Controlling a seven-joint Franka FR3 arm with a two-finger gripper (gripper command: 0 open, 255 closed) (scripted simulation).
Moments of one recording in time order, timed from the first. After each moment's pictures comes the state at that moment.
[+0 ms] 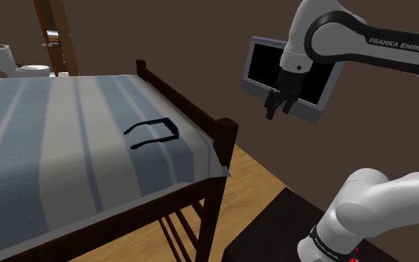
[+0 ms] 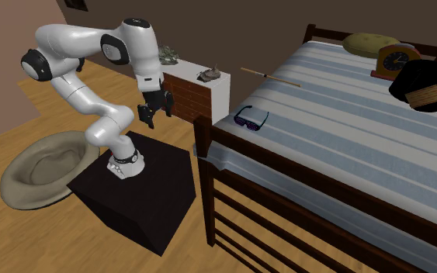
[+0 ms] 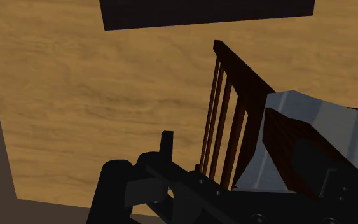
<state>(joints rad) 0.01 -0.76 0.04 -2.27 -0.05 1.56 0.16</state>
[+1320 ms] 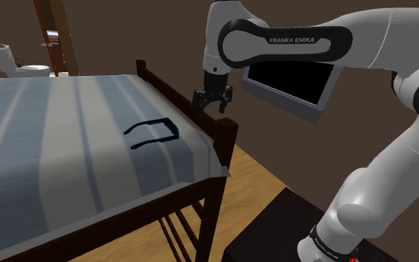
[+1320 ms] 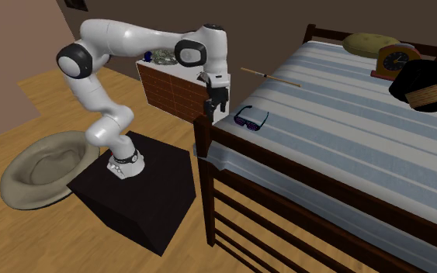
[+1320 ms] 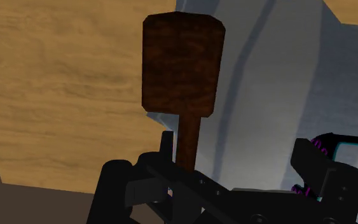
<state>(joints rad) 0.05 -0.18 0.29 -1.87 -0.05 1.74 0.49</state>
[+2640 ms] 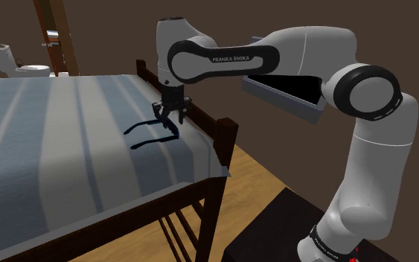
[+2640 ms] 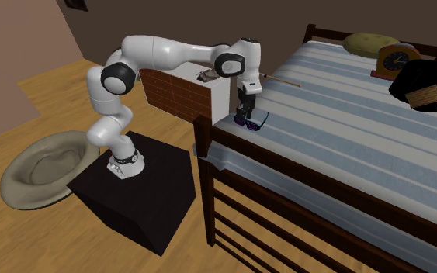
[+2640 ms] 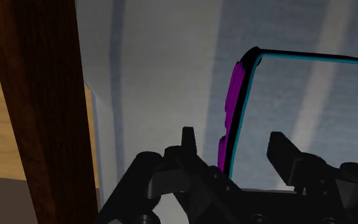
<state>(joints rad) 0.13 0.26 0.37 -1.50 -0.22 1.77 0.69</state>
